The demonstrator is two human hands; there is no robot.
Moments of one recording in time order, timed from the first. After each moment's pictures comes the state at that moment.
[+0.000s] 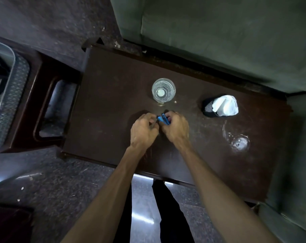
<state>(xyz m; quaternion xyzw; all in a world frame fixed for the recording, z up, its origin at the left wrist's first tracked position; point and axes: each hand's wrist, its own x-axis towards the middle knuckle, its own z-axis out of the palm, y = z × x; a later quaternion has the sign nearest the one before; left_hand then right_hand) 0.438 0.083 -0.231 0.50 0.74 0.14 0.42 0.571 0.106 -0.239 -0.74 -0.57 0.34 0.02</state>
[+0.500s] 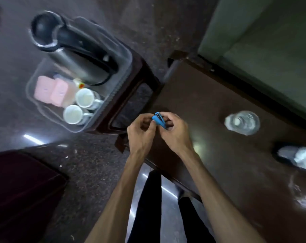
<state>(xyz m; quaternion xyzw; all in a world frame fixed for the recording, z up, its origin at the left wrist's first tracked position) 0.212 0.058 -0.166 0.25 0.81 0.40 0.34 0.322 0.113 -0.188 -0.56 -0.61 0.54 0.15</state>
